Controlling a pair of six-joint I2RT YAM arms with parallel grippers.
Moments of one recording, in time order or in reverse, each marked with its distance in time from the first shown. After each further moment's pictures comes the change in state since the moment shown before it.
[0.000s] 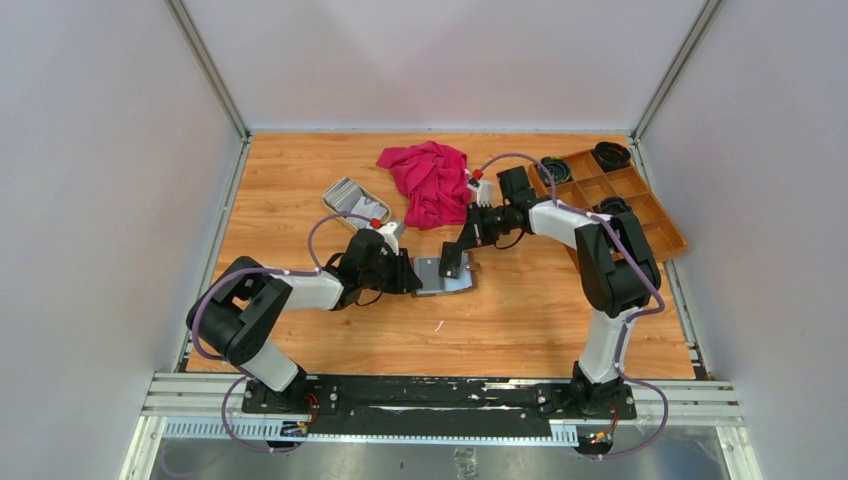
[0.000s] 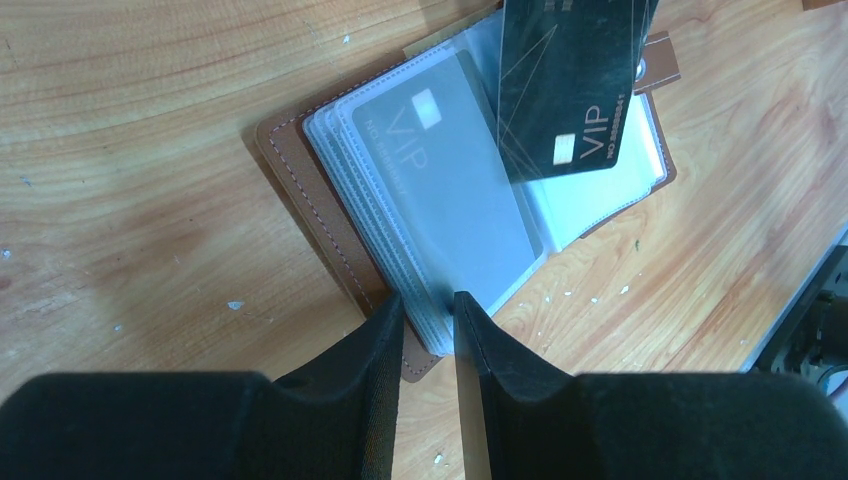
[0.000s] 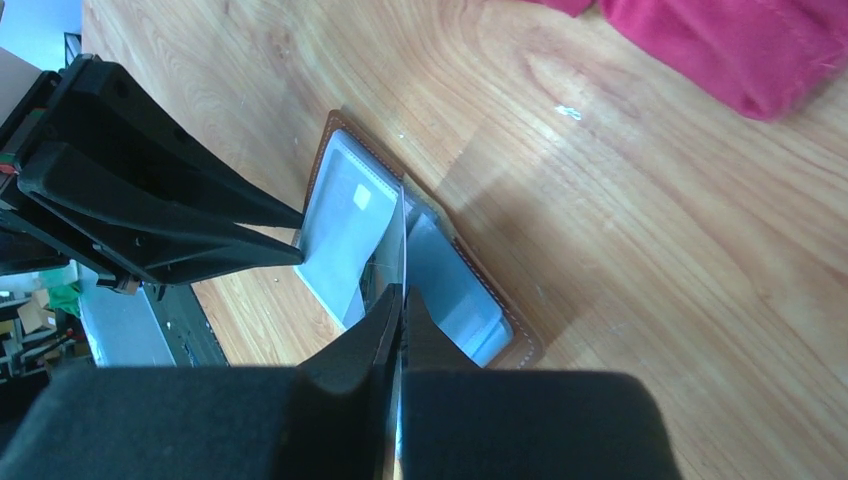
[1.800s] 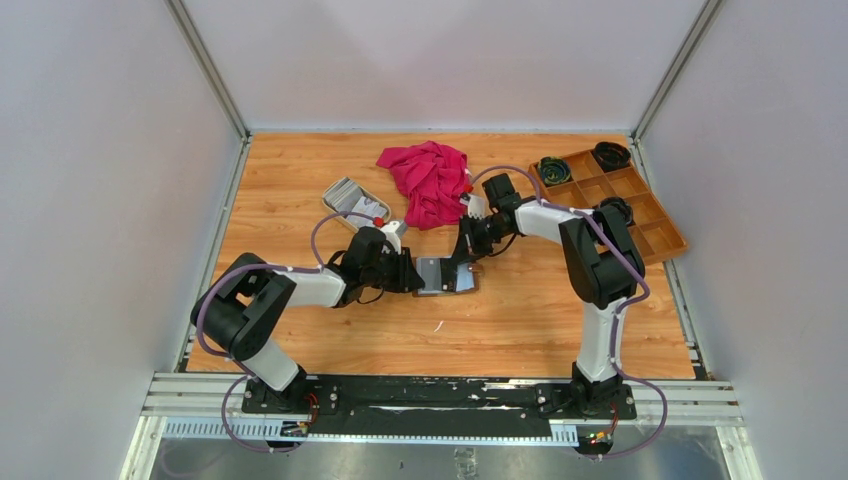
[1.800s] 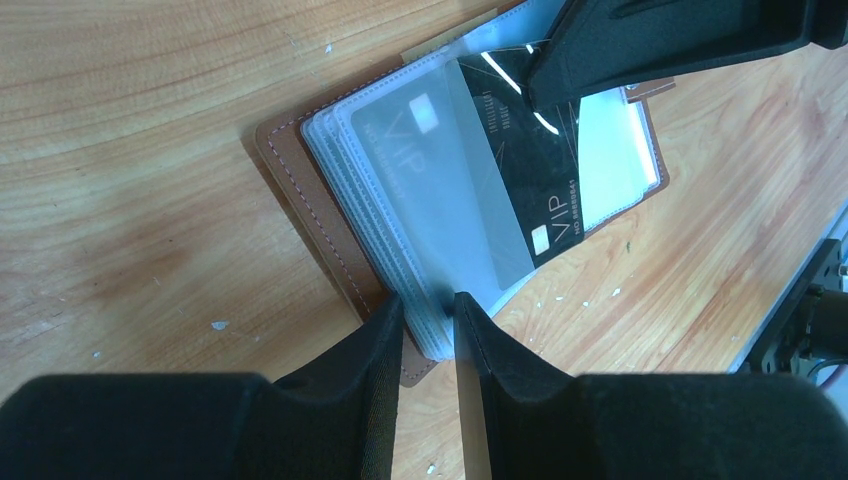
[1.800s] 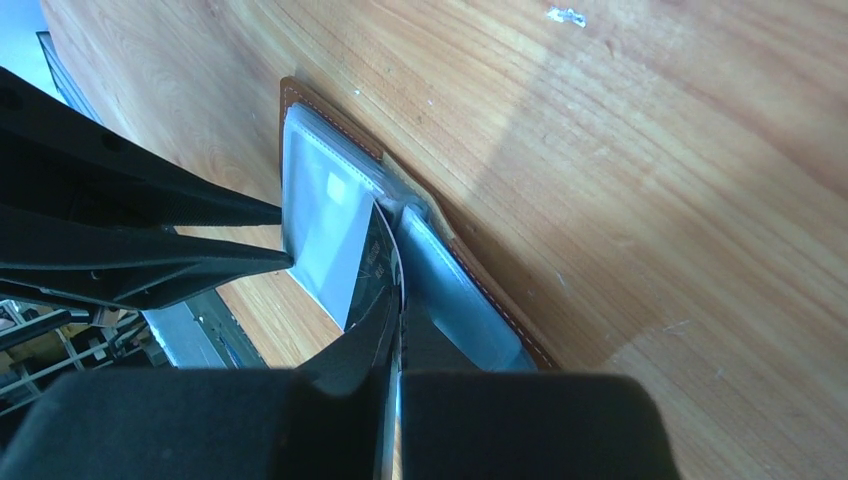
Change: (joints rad) left arm 0.001 0.027 0.023 0.002 0.032 0.000; right arm 0.058 0.091 0.049 -0.134 0.063 0.093
